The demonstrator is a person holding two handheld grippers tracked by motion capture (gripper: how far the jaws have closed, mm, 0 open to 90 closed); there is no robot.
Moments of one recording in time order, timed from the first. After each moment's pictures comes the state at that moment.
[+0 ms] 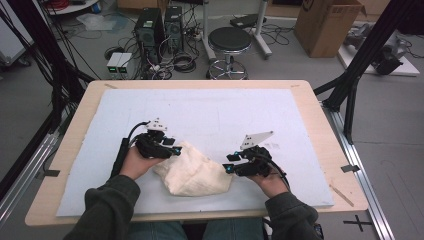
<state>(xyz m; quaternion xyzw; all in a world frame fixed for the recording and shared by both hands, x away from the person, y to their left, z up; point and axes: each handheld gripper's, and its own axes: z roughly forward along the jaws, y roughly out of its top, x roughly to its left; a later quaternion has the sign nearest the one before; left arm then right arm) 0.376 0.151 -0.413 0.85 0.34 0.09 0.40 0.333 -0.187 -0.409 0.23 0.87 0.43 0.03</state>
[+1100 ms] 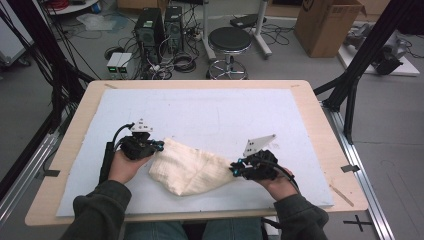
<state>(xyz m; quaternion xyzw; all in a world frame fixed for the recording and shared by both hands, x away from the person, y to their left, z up) 0.353 0.188 -0.402 0.83 0.38 0.14 0.39 0.312 -0.196 -0.395 0.19 0.91 0.38 0.04</state>
